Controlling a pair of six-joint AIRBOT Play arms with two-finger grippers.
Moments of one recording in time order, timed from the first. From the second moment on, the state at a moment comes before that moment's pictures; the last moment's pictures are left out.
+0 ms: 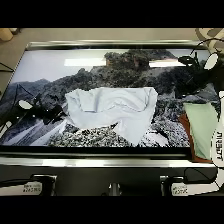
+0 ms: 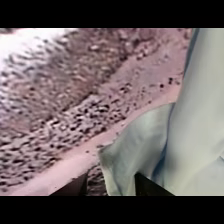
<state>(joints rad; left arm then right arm) 0.15 -1.47 0.91 0.97 -0.87 -1.60 -0.14 -1.58 1.69 -1.50 1.48 1.09</state>
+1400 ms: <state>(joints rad) 0.08 -1.29 0.91 0.97 -0.83 -1.52 -0.14 -1.68 1.17 -0.91 1.12 1.03</state>
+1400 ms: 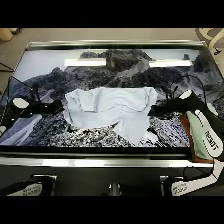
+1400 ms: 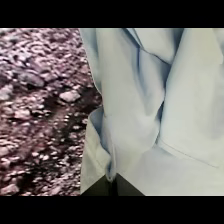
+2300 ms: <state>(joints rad) 0.12 -0.56 1.64 1.05 -0.64 -1.41 -0.14 -0.79 1.94 -1.23 1.02 0.83</state>
